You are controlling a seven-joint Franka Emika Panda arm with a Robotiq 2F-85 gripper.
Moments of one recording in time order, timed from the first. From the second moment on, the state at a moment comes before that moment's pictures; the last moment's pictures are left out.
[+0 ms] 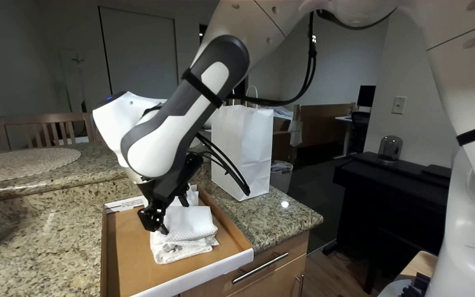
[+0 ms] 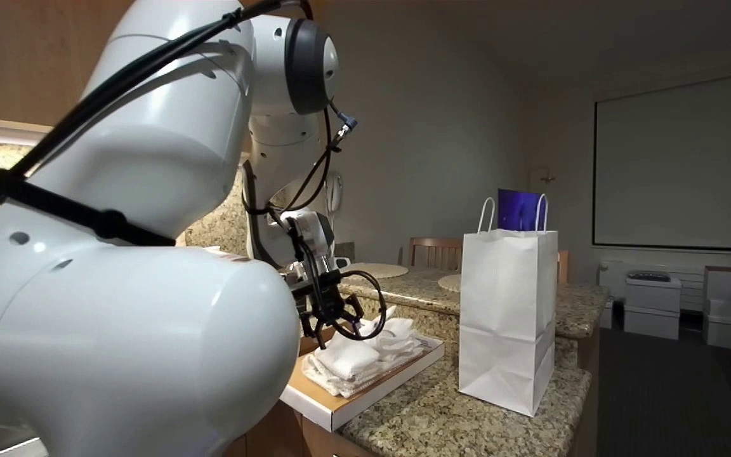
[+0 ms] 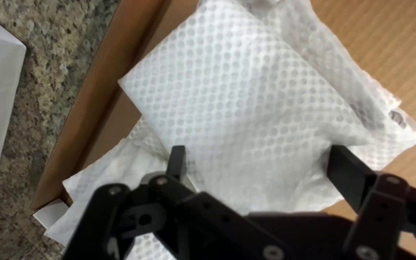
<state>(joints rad) 0.43 0.43 0.16 -1.96 -0.53 2.21 0.44</state>
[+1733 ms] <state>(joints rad) 0.50 0.38 0.19 -2.03 -0.58 2.18 0.70</state>
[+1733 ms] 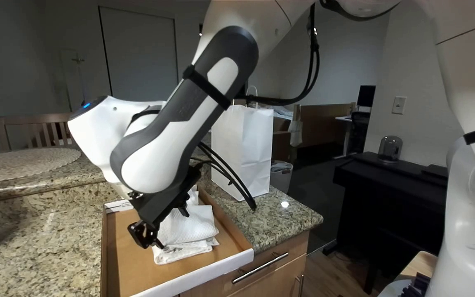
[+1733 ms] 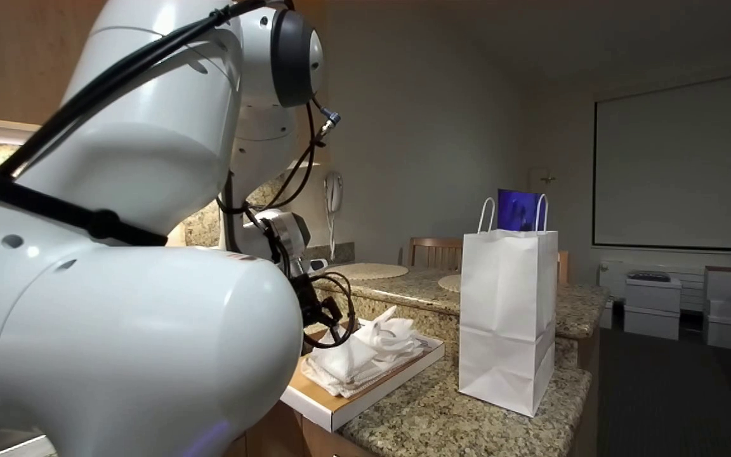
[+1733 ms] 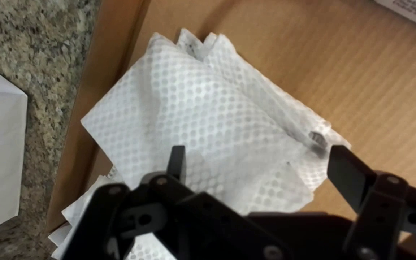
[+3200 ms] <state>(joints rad) 0.50 0.50 0.11 -1.91 -0.57 2.22 0.75</state>
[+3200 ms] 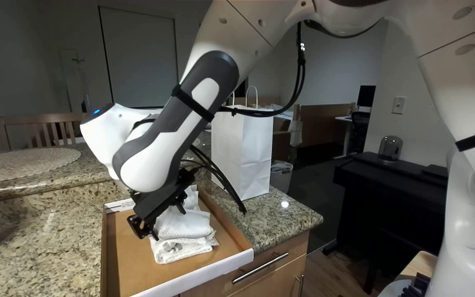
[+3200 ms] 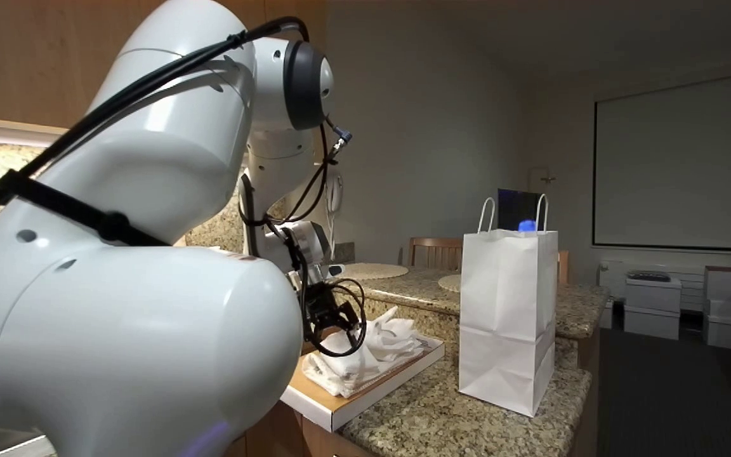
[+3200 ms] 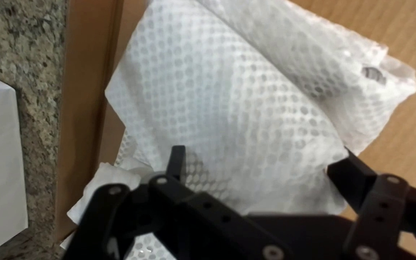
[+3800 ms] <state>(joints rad) 0.54 0.59 0.07 -1.85 -0.58 2.21 0.77</state>
